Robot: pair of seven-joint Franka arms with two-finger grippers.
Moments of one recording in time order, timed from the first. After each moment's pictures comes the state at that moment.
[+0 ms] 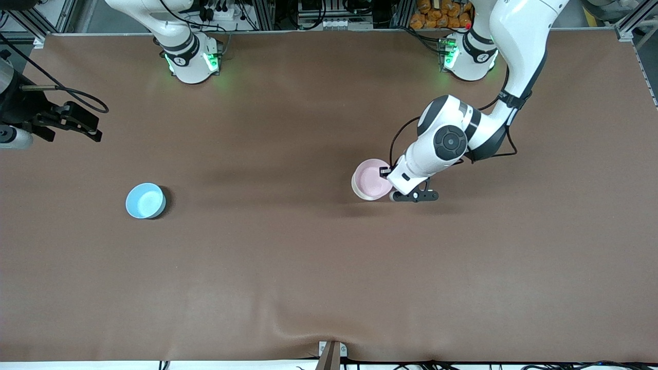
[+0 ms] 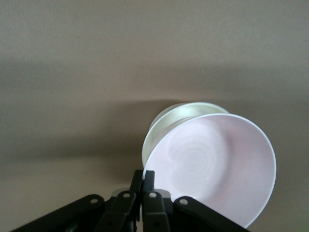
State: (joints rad) left arm -0.15 0.42 -0.42 -1.97 -0.08 2.30 -0.52; right arm 0.00 0.03 0.07 -1.48 0.00 1.50 0.09
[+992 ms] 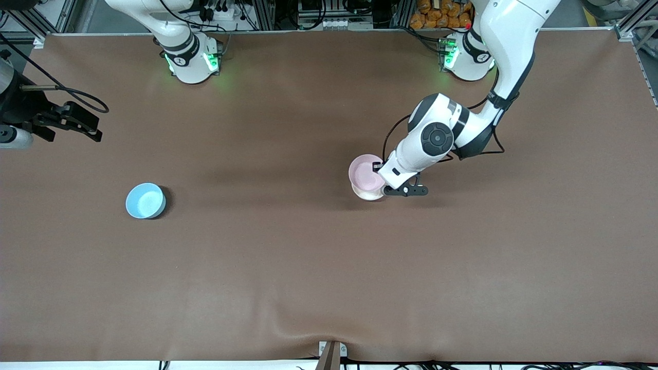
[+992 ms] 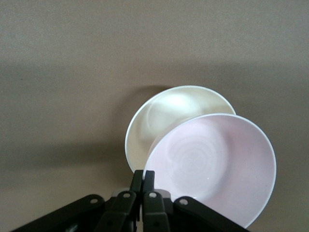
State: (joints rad) left arm -0.18 0.45 -0.42 -2.00 -0.08 2.36 -0.53; right arm 0.00 0.03 0.07 -1.48 0.00 1.50 0.09
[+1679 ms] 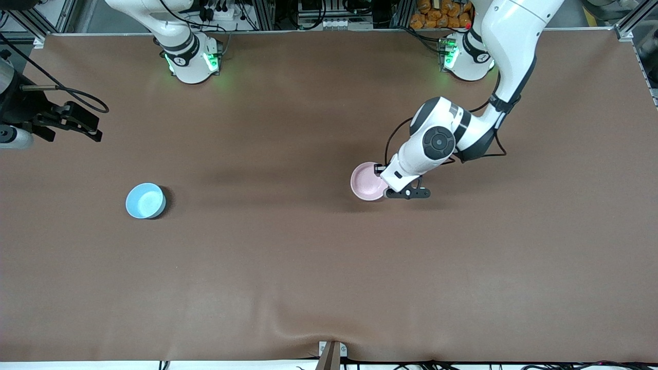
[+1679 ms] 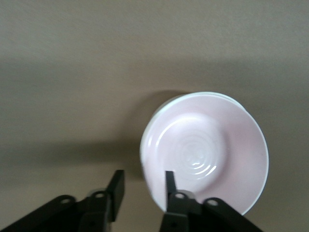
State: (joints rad) left arm -0.17 0.45 -0.41 -1.96 -0.05 2.28 -0.53; right arm 0.00 0.03 0.07 -1.48 0.00 1.50 0.09
